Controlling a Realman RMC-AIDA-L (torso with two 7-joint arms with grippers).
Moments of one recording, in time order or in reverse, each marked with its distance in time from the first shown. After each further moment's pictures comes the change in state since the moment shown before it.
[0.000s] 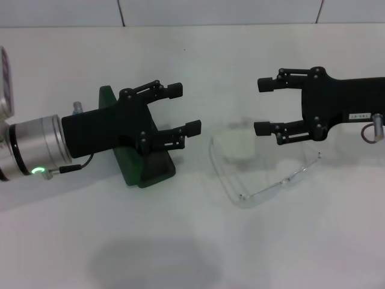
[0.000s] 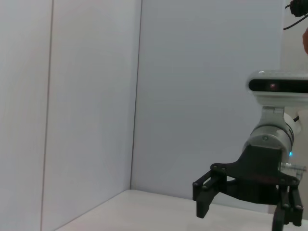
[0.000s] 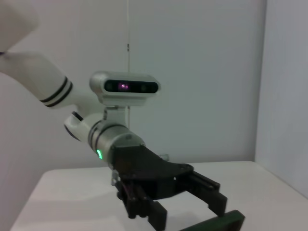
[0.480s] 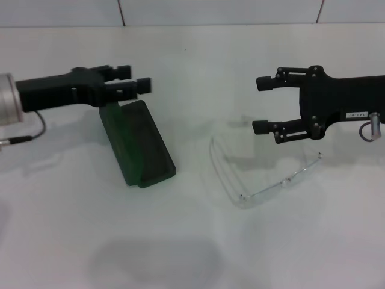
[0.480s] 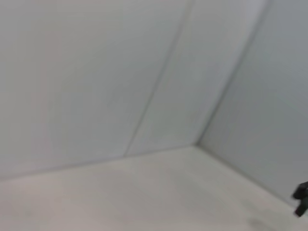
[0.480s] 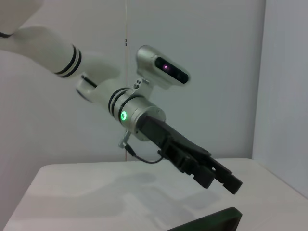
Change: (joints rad) left arm -0.111 -0.001 0.001 -0.359 0.046 0.010 -0.625; right arm 0.000 0.005 0.000 -0.015 -0.012 0.021 -0.002
